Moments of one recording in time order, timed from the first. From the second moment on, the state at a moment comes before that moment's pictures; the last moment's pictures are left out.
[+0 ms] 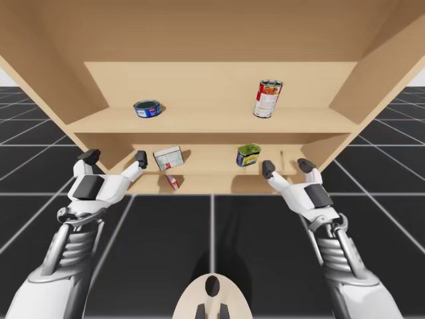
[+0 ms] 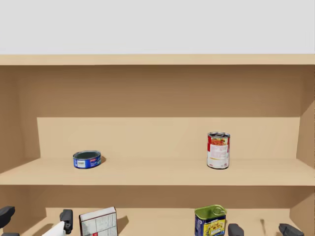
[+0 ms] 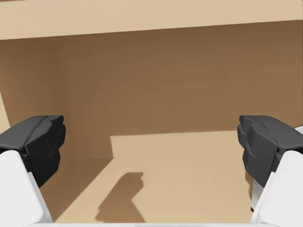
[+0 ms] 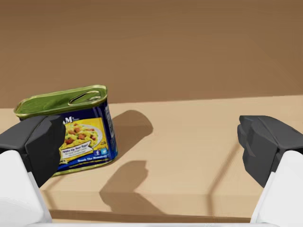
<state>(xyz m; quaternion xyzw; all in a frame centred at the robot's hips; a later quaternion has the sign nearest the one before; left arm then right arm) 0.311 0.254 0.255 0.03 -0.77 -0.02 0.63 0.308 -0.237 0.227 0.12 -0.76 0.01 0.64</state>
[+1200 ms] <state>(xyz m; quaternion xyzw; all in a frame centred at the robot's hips) 0.293 0.242 0.267 -0.06 -0.77 -0.07 0.64 0.311 -0.234 0.218 0.04 -0.77 0.01 0.64</state>
